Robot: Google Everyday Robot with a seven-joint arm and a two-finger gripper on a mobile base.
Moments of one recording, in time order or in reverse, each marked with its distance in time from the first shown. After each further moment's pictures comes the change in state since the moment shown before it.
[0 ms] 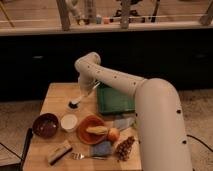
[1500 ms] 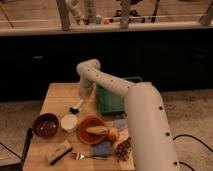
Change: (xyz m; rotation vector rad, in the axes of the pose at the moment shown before) arm -0.005 0.002 0.061 -0.025 -0.132 -0.143
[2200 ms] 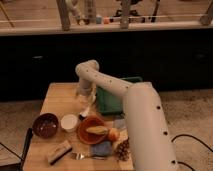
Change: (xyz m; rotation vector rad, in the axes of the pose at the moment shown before) arm -0.006 -0.001 0.006 -0.016 -0.012 -0.001
